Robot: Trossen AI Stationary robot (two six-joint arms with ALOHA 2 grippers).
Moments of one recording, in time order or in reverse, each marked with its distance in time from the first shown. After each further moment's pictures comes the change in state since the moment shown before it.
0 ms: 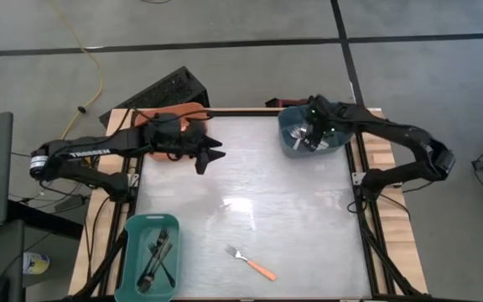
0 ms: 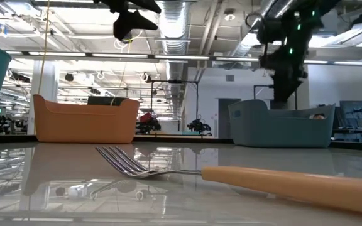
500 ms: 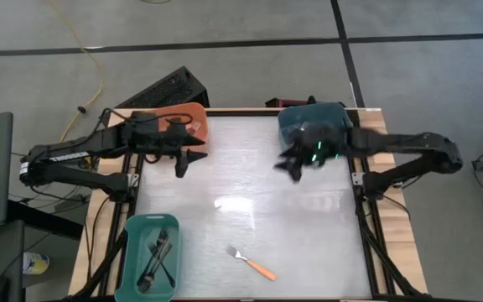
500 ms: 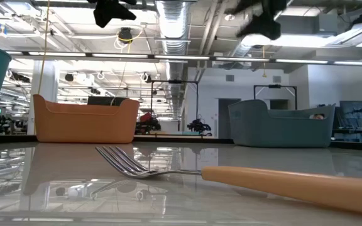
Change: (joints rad) left arm -0.013 -0.174 0.000 -0.196 -0.042 0.173; right arm 0.587 -0.091 0.149 0.267 -0.168 0.484
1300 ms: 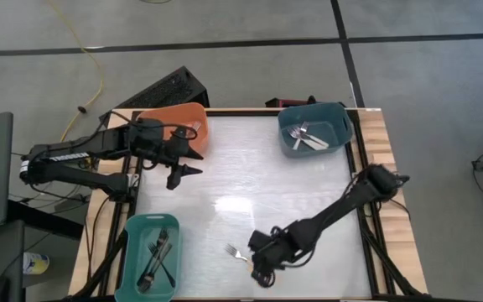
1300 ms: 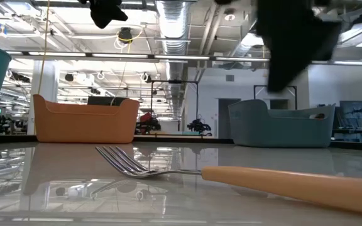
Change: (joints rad) left arm -0.040 0.002 0.000 -0.125 0.142 0.148; right arm 0.642 0.790 0.400 -0.031 0.053 0.549
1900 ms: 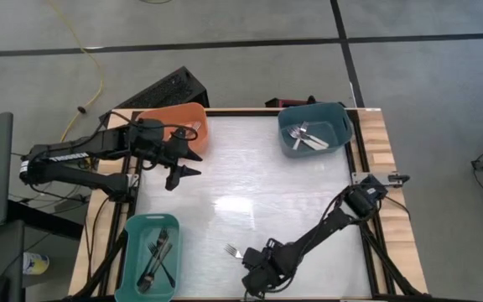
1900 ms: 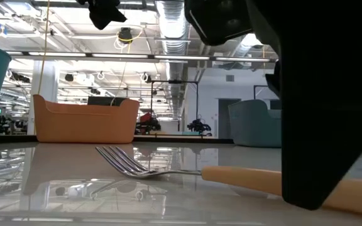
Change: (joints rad) left arm 0.000 0.000 0.000 -0.020 0.015 -0.005; right arm 0.049 0.330 0.267 -0.203 0.058 -0.006
